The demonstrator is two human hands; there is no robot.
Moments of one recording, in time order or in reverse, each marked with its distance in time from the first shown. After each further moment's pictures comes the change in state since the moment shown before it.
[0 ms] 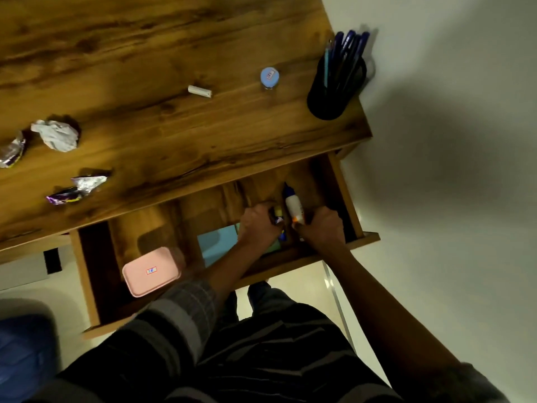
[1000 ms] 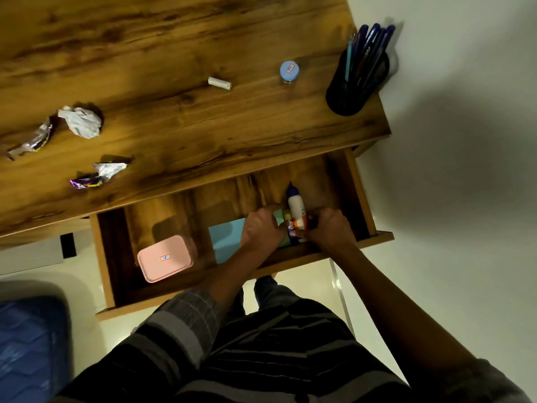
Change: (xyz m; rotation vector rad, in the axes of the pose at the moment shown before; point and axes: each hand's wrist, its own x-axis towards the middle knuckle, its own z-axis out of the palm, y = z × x) left_hand -0.021 -0.017 -0.004 0.038 0.057 -0.017; right_hand -0.005 0.002 0.008 -0.045 -0.125 -0.171
